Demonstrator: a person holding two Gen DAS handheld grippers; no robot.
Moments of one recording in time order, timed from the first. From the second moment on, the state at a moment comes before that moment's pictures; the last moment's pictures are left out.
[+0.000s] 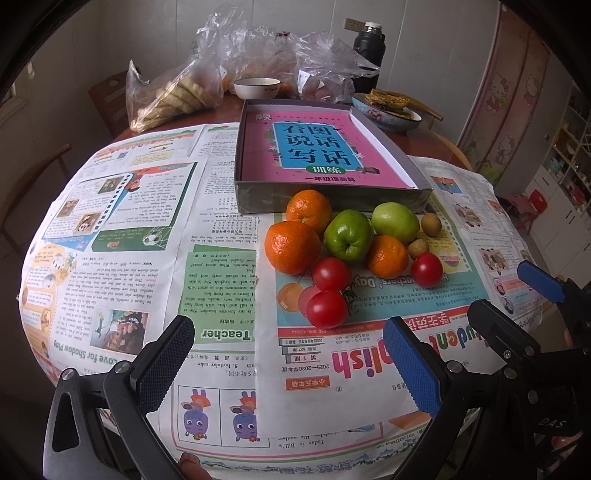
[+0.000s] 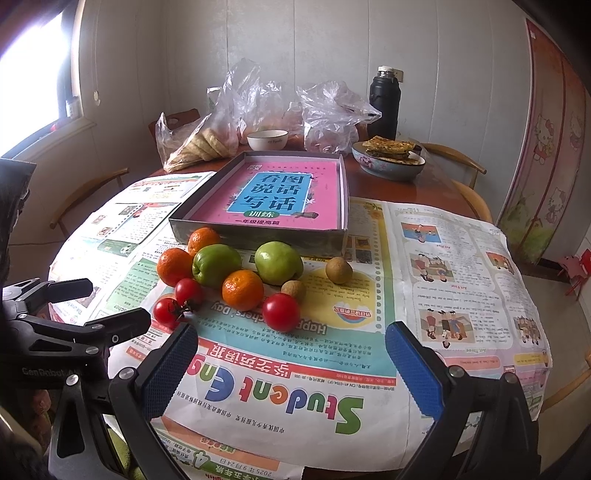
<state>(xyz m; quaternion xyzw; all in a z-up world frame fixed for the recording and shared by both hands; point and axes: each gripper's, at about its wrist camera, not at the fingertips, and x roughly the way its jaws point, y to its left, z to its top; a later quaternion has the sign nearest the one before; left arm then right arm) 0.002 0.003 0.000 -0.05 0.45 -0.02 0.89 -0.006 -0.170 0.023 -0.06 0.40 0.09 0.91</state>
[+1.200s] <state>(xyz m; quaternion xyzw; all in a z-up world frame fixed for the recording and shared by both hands) 0.039 -0.016 -0.031 -0.05 0.50 -0.10 0.86 0.051 -0.162 -0.029 -0.09 0.46 0.17 0.87</state>
